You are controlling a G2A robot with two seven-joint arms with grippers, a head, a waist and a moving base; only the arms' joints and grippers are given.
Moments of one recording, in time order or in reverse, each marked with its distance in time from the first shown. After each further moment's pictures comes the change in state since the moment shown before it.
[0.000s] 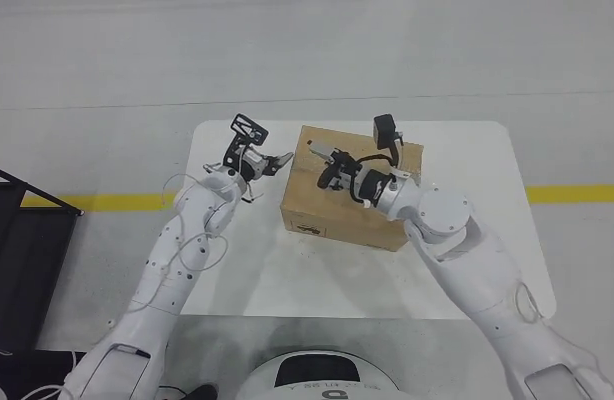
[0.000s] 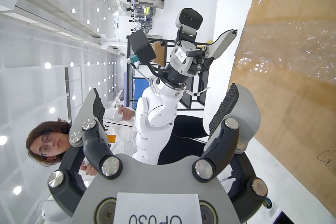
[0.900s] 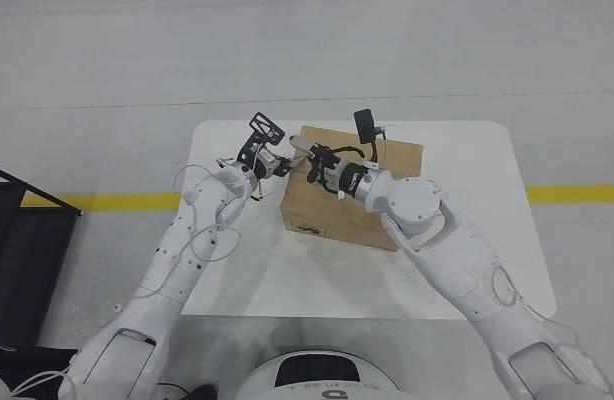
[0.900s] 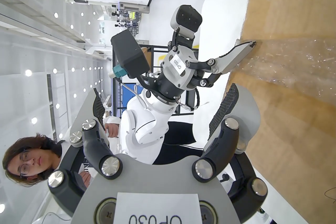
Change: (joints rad) left arm -0.077 -0.013 0.072 0.087 0.019 -0.038 0.001; right arm 0.112 -0.055 -0.121 0.100 -0.064 0.066 -0.096
